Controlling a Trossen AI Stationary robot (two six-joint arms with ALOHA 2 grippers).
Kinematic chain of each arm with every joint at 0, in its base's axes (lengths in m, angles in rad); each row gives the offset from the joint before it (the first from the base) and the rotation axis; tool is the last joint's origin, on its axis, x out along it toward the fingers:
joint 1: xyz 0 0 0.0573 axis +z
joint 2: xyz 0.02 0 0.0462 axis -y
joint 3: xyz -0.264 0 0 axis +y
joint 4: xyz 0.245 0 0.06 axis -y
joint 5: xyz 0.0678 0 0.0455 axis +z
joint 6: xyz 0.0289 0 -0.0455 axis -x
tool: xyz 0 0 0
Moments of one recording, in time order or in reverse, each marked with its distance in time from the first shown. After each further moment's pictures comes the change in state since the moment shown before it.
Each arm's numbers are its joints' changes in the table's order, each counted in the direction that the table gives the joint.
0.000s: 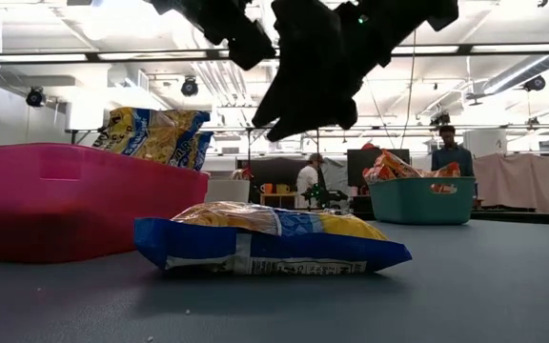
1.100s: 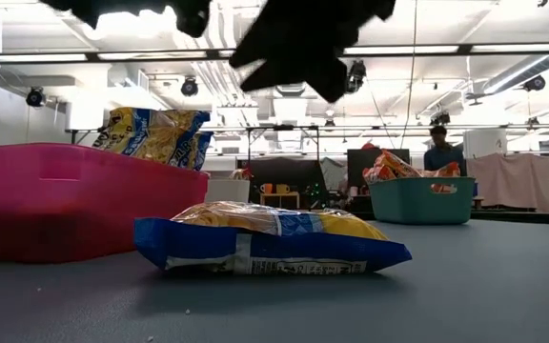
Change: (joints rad) left arm -0.061 0.491 0.591 0.731 0.020 0.208; right arm 0.095 -0.031 -0.115 -0.024 0.112 -0.037
